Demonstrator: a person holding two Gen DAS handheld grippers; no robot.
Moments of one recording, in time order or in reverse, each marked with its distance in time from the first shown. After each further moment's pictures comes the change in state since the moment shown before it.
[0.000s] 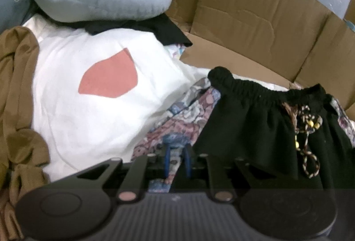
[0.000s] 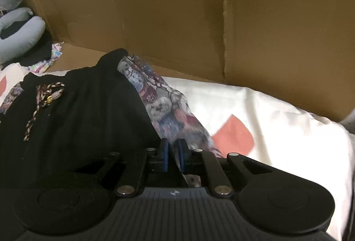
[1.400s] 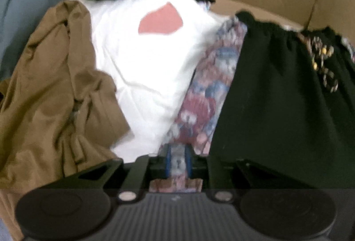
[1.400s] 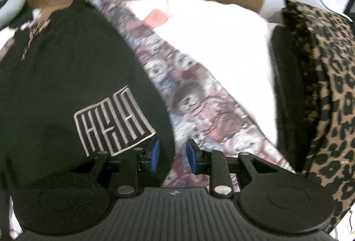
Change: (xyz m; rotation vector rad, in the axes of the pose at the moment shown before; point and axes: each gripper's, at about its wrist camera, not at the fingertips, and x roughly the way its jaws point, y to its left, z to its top) left arm -0.060 0.032 -0.060 0.105 0.124 0.162; right arm -0.128 -0.058 -0.136 0.161 0.179 -0.115
